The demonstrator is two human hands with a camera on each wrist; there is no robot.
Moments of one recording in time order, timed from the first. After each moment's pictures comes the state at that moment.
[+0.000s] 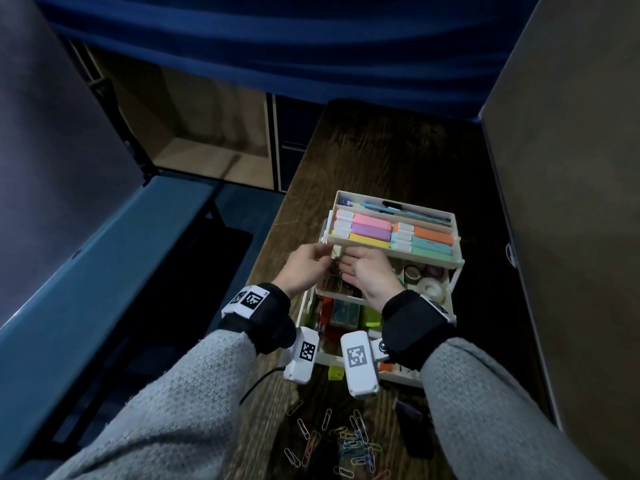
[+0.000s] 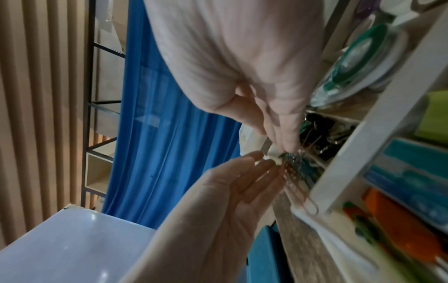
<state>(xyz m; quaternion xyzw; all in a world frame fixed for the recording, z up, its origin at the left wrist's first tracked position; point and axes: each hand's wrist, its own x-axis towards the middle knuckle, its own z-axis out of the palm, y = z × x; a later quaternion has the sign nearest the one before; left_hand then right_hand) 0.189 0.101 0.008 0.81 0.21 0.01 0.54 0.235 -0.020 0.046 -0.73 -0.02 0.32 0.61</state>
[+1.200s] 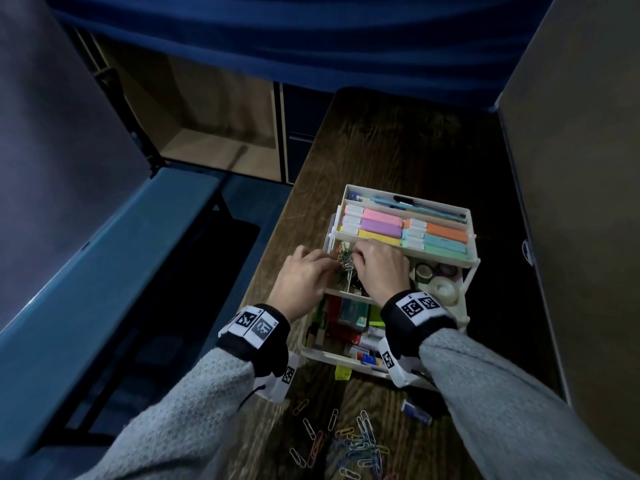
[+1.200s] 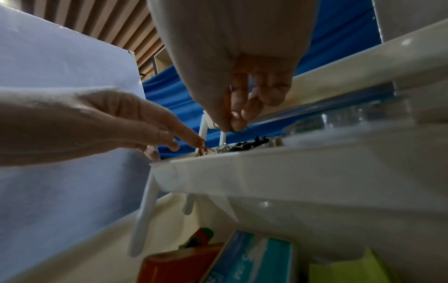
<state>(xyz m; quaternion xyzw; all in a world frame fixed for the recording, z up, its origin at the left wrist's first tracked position) 0.163 0.105 -0.018 0.97 0.08 0.10 0.20 0.259 -0.025 0.007 -0.93 -0.34 -0.06 0.15</state>
